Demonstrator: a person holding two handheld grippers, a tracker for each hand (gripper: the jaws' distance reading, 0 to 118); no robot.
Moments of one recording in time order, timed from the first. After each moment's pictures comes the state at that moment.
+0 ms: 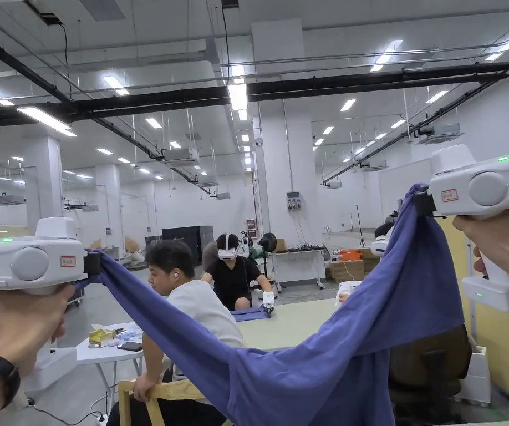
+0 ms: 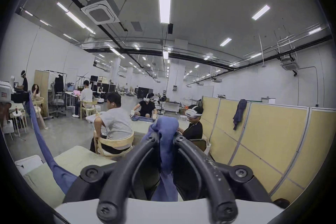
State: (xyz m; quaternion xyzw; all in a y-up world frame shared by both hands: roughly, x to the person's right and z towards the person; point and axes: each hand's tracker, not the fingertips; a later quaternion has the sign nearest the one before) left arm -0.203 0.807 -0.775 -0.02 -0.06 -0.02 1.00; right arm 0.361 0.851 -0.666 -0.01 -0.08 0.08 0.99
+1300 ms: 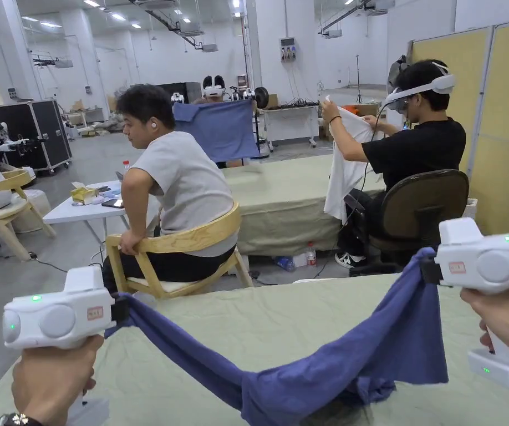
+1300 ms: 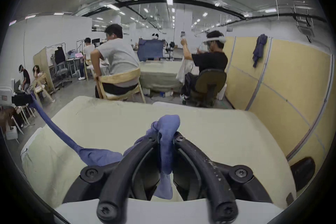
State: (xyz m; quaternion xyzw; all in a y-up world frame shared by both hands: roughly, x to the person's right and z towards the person) left arm -0.158 0.487 -0.872 -0.24 -0.10 0.00 0.97; right arm 0.401 0.497 -0.784 -0.25 -0.05 0.01 0.97
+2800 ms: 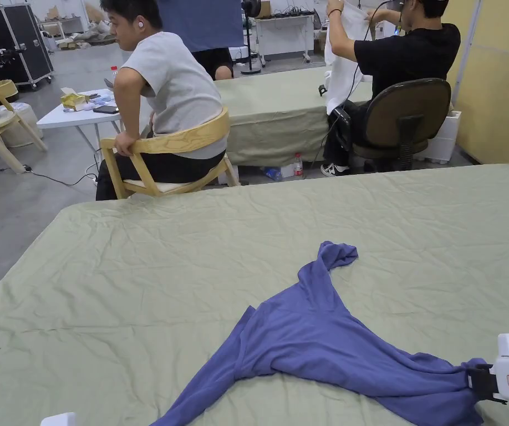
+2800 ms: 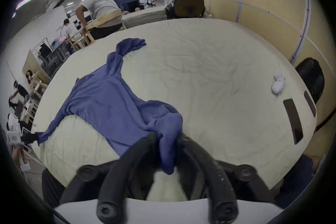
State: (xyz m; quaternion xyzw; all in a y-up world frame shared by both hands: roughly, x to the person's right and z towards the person) left arm -0.258 0.224 -0.585 -0.47 -0.04 0.04 0.88; right arm 0.430 0.249 -0.502 -0.44 -0.09 -0.11 0.89
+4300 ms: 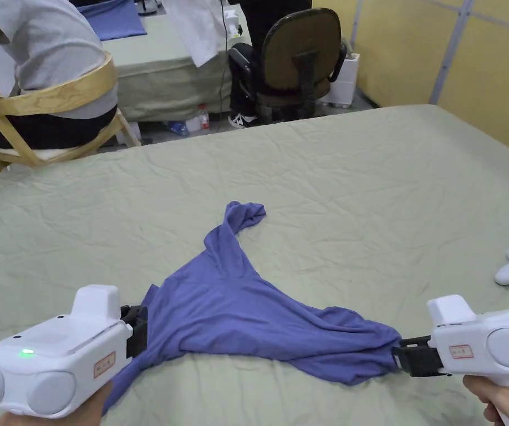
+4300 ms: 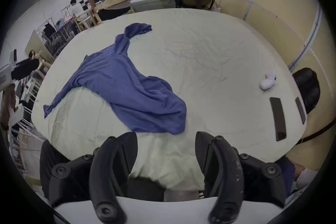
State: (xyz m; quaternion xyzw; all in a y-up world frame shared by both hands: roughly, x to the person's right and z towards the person) left arm -0.010 0.343 -0.624 -0.31 -0.27 -0.08 0.91; right arm 0.446 0.277 -0.463 -0.51 -0.05 -0.06 0.86
